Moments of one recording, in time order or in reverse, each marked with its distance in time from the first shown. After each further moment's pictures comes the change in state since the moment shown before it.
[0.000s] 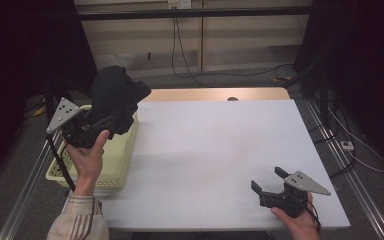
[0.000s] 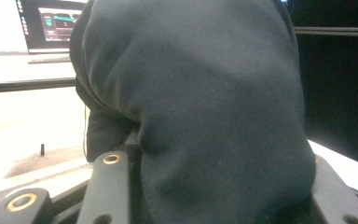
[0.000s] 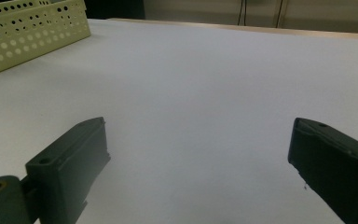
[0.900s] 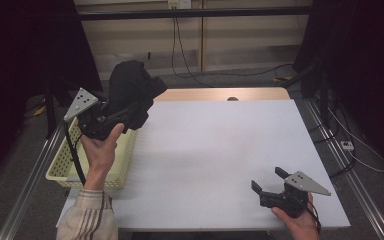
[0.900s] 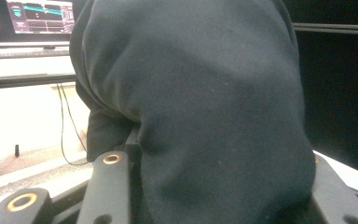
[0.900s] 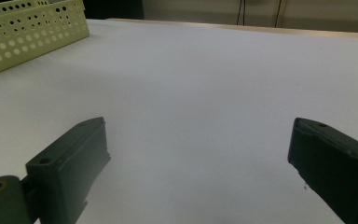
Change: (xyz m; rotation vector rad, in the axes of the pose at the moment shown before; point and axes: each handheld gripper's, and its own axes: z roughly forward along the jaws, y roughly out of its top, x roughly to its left) left arm -0.019 0.011 0.030 0.037 -0.068 0.005; right arm 0.000 0.000 0.000 0.001 -0.006 0.005
